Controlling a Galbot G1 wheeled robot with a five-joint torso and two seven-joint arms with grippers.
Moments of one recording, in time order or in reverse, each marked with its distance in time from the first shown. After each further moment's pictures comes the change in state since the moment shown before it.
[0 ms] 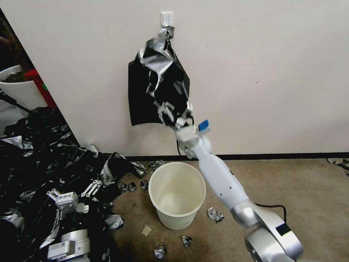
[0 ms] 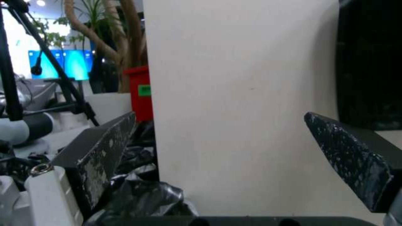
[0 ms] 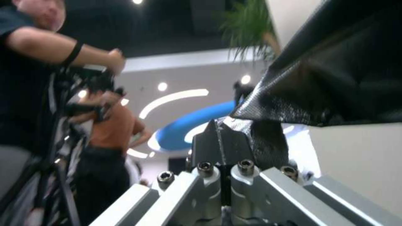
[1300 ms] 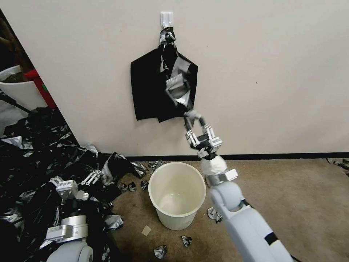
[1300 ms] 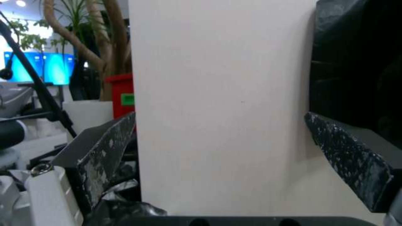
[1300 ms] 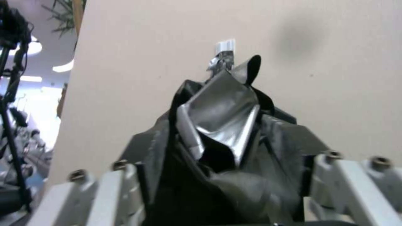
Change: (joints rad) left arm -0.085 0.139 0.007 0.055 -0.116 0.011 0.001; right arm -0.524 -0.205 0.120 0.698 -0.865 0.244 1.277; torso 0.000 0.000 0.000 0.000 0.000
